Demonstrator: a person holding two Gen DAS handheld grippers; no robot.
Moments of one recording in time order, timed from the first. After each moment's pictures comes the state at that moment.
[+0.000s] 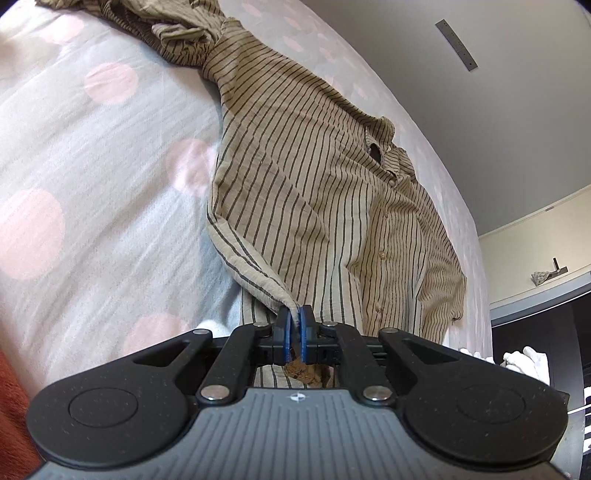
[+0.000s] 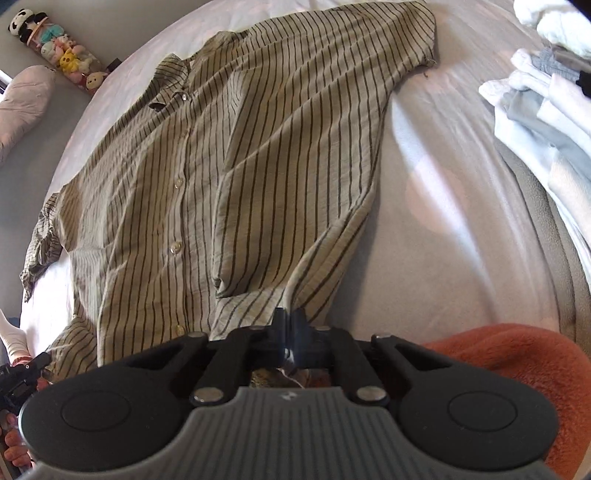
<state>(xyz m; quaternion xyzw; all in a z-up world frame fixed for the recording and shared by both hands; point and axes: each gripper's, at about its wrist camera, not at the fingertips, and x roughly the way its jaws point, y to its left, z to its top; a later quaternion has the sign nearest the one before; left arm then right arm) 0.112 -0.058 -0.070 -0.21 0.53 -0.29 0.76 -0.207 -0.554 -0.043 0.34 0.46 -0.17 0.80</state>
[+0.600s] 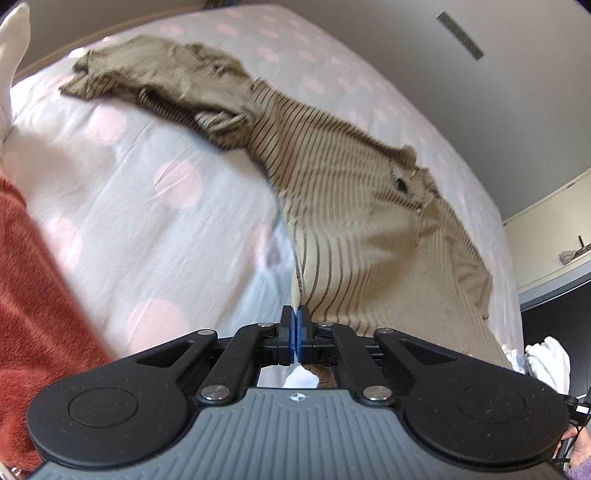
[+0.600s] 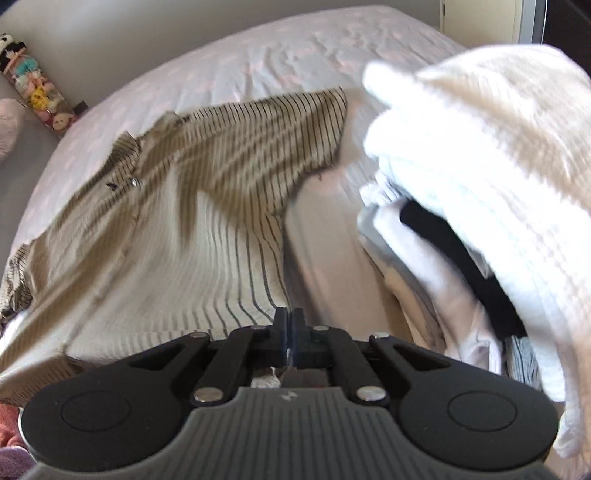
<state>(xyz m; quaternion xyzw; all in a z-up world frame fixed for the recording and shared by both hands) 0.173 0.020 -0.001 -0.13 0.55 -0.27 0.78 -0.266 -0.606 0.014 0.29 0.45 -0.27 0.80</state>
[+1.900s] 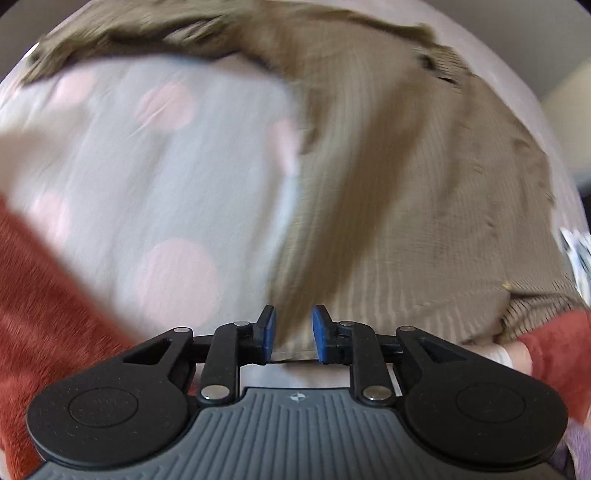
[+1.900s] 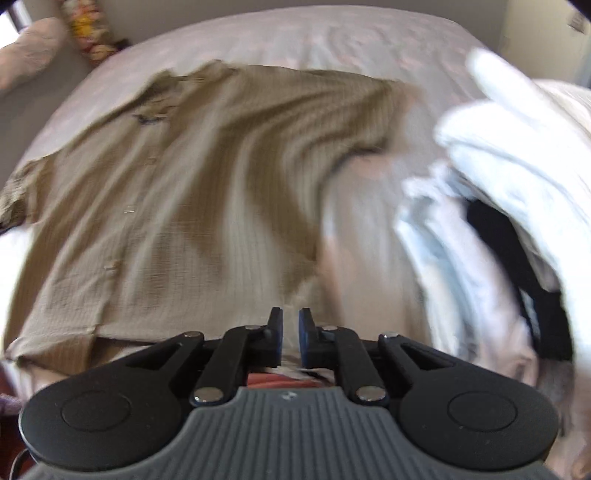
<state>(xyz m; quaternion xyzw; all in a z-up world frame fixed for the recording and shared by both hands) 0.128 -0.020 -0.052 0.06 0.59 -0.31 0.74 -0.230 -0.566 0.003 0.18 0.48 -0.18 0.84</state>
